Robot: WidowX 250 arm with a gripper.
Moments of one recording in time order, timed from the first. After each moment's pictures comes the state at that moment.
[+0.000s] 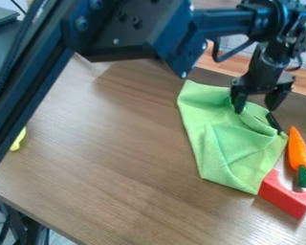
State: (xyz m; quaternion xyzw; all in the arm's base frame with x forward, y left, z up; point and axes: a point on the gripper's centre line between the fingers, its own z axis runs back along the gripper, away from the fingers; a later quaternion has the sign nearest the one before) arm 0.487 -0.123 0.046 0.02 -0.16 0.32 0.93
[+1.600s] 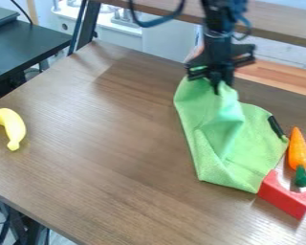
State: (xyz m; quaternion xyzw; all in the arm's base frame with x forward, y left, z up) arm 0.445 -0.059 0.093 -0.09 -0.16 0.35 0.92
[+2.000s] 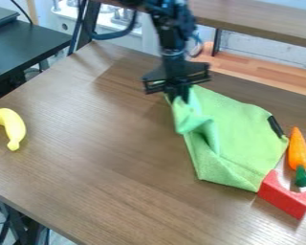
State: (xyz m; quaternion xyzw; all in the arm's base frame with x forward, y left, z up) arm 0.409 -0.003 0.065 -0.06 -0.15 0.33 0.93
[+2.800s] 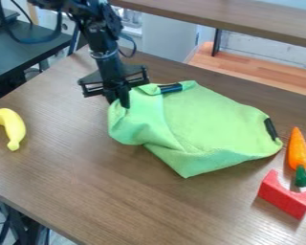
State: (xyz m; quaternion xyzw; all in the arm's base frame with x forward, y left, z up) arm 0.363 0.072 0.061 -0.06 -0.14 0.33 0.93
